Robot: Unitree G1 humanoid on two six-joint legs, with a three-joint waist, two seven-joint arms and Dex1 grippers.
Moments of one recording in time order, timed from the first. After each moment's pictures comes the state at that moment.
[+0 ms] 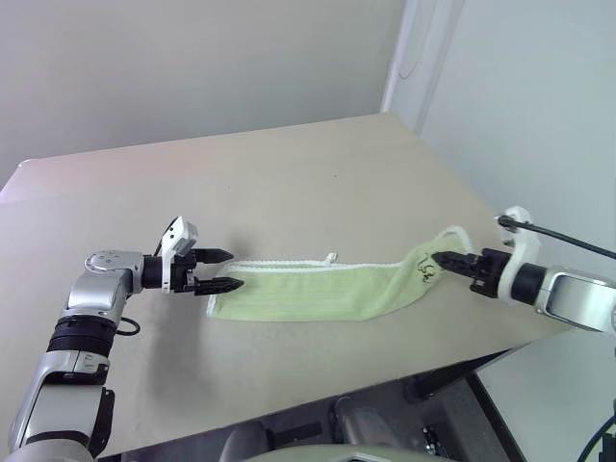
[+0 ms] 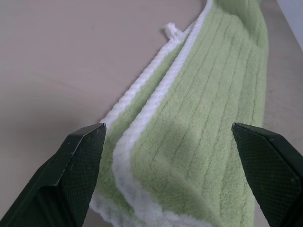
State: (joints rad) left arm -0.49 0.69 -0.02 0.51 -0.31 0.27 -1.39; right arm -0.23 -0.82 -0.32 -0.28 1.38 1.23 0.09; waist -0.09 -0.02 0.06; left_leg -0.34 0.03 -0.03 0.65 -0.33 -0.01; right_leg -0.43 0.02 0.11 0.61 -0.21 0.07
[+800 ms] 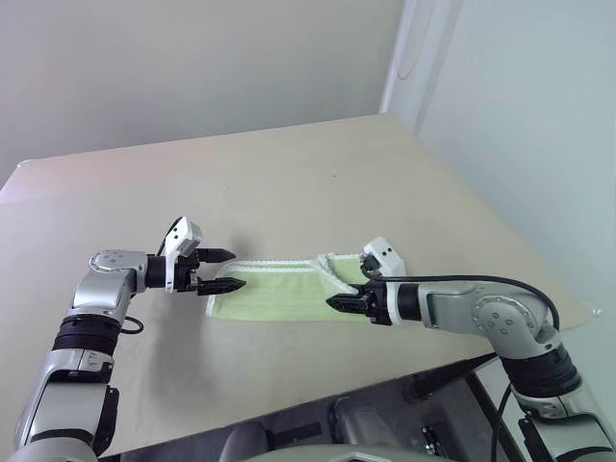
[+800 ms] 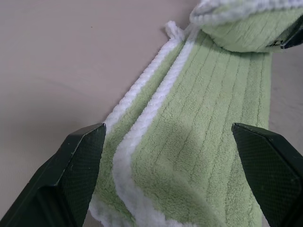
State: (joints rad) left arm -0.49 0.67 -0.02 0.53 -0.28 0.25 -1.39; right arm -0.38 -0.55 0.17 -0.34 0.99 1.22 0.25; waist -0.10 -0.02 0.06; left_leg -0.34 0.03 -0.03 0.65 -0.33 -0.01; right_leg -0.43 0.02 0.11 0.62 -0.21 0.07
